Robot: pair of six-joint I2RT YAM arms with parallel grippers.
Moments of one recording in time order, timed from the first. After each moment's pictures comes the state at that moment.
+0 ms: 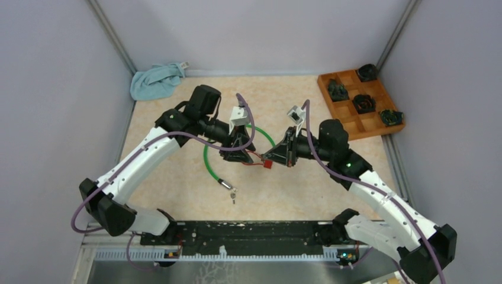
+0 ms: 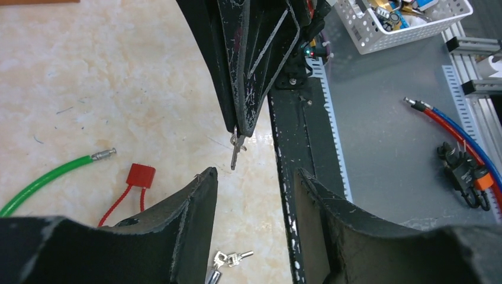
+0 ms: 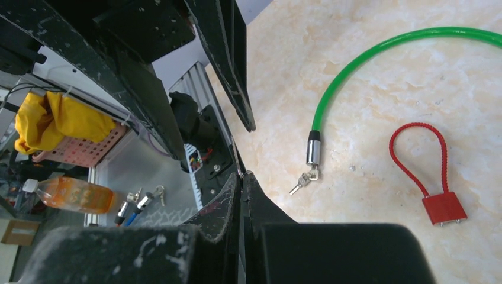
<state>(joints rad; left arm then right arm) -0.67 1.39 1.44 -0.80 0.99 0.44 0.59 0.89 0.79 -0.11 -0.68 0.46</state>
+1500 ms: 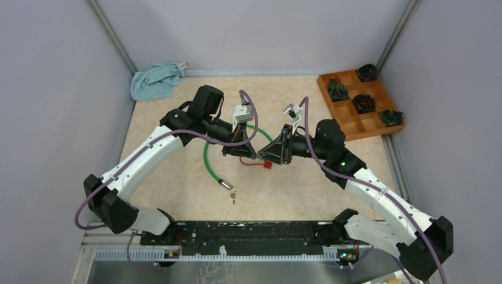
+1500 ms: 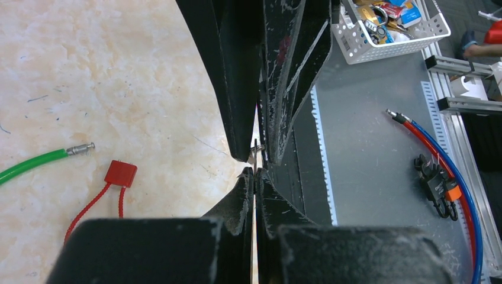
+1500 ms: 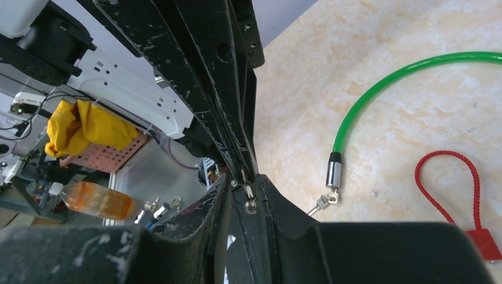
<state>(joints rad) -0.66 1.42 1.41 -0.74 1.02 0.32 0.63 0.94 0.79 0.06 -0.71 0.56</state>
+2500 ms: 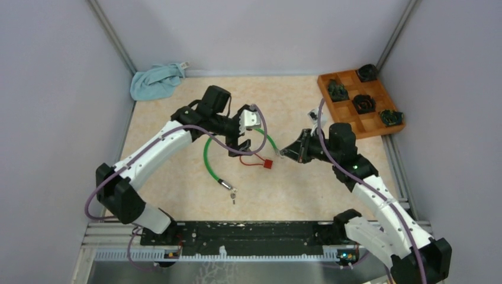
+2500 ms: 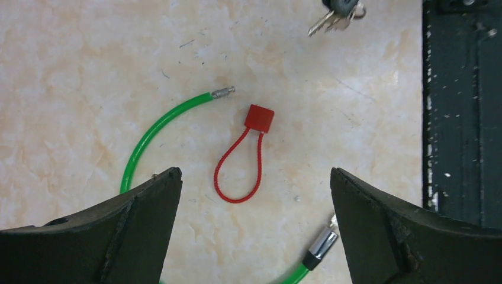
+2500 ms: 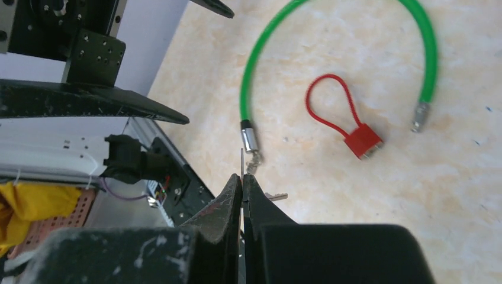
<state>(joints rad) -0.65 1.48 1.41 -0.72 0.64 0.66 0.42 0.85 0.72 -0.20 -0.57 0.54</state>
